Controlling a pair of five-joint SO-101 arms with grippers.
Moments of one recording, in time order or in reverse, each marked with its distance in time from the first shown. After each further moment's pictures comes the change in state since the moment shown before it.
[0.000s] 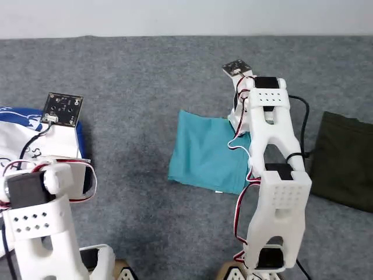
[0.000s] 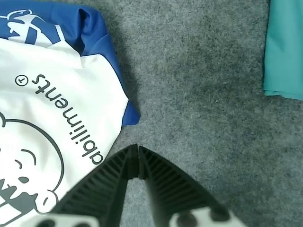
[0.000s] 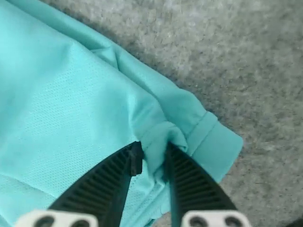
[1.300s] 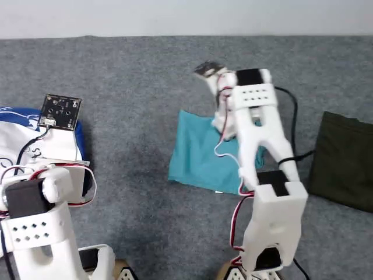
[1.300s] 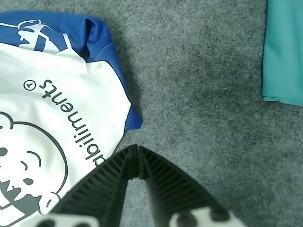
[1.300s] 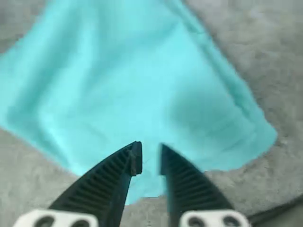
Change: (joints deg) left arm 0.0 -2.9 -0.1 0.0 0.0; right arm -6.3 -9.9 0.3 11.8 5.4
